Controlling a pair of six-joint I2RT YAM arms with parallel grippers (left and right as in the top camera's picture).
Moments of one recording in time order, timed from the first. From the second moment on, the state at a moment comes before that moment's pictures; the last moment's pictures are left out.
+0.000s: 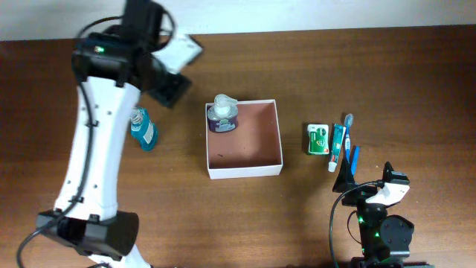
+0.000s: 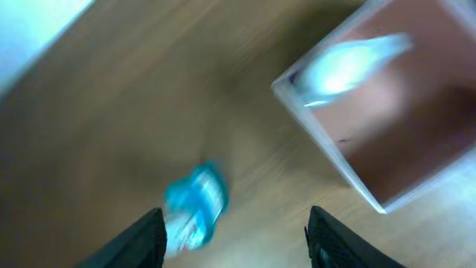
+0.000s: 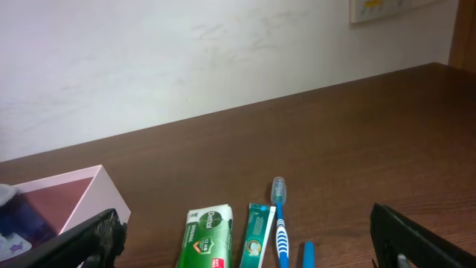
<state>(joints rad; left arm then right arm) -0.20 1.86 2.20 -1.48 0.01 0.42 -0.04 0.01 0.01 -0.07 0.04 0.21</state>
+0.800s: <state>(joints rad) 0.07 1.87 1.86 -1.34 0.01 0.17 -0.04 0.01 0.01 -0.07 0.04 0.21</state>
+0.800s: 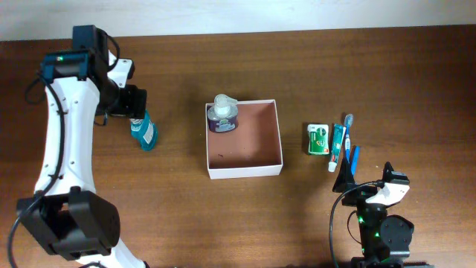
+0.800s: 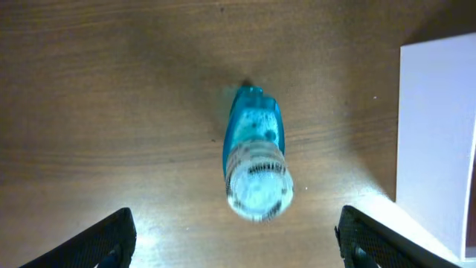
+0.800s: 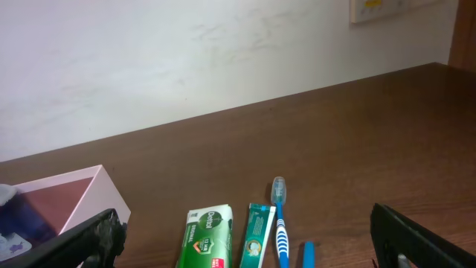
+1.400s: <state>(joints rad) 0.07 1.87 1.76 -1.21 0.10 0.22 -0.04 0.01 0.01 -0.07 0.04 0.21</state>
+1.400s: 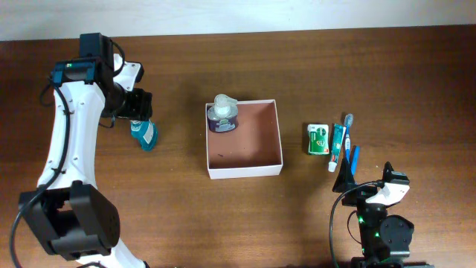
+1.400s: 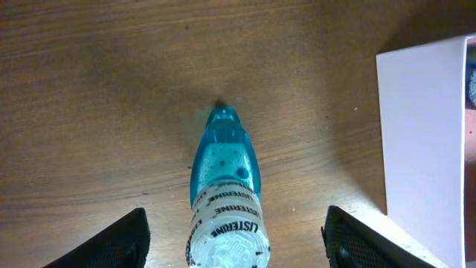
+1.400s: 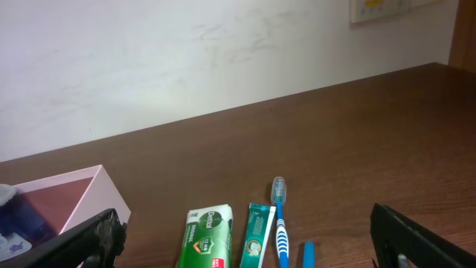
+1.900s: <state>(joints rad) 0.07 1.96 1.76 -1.20 0.10 0.23 -0.04 0.01 0.01 -0.07 0.04 0.21</state>
